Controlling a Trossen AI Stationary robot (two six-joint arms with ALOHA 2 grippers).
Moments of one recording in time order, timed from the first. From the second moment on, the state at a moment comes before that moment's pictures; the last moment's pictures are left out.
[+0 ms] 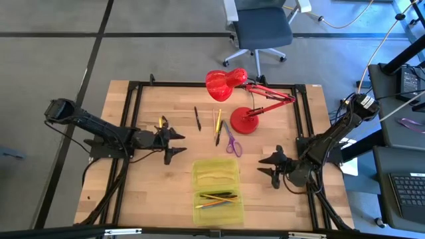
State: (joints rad) left arm -0.20 0.98 0.23 0.38 -0.35 -0.31; right arm 0.81 1.12 0.33 0.03 0.79 0.87
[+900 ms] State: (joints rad) left arm 0.15 1.25 0.53 -0.37 -0.26 0.09; right arm 0.72 1.12 0.34 0.03 0.71 0.85
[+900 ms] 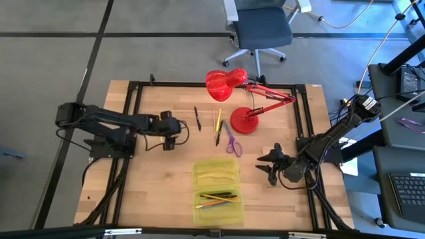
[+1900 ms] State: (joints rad) left arm 0.36 1.44 0.58 -0.49 -0.10 0.29; right arm 0.72 1.12 0.34 0.02 0.71 0.82
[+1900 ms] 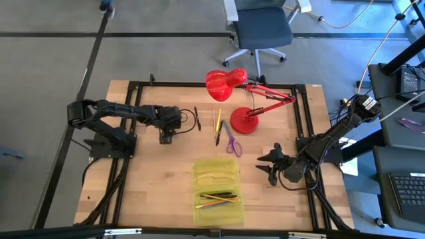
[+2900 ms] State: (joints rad) left arm 0.26 1.43 0.86 -0.61 0.14 -0.03; right arm 0.72 1.12 0.34 0.03 0.70 0.83
